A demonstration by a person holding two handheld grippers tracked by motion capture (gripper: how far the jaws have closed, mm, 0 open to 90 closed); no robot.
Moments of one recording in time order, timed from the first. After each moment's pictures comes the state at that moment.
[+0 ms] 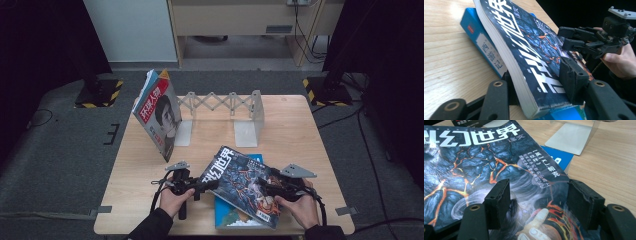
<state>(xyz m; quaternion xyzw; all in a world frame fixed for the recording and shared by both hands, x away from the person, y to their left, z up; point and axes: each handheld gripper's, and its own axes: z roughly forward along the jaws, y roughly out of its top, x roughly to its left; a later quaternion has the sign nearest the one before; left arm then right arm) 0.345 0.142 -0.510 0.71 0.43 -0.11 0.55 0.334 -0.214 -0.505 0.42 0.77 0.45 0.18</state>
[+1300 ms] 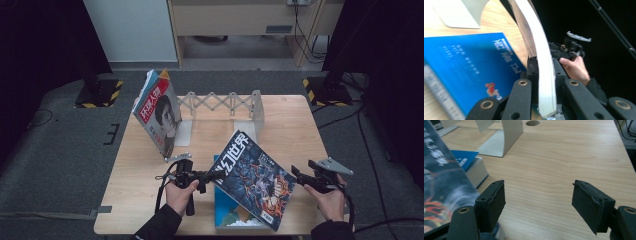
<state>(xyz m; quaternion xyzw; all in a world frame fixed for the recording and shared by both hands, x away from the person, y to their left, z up) 0.345 0.122 -0.458 0.65 0.42 -0.16 0.61 0.350 -0.304 -0.504 0.52 0.69 0.42 0.26</state>
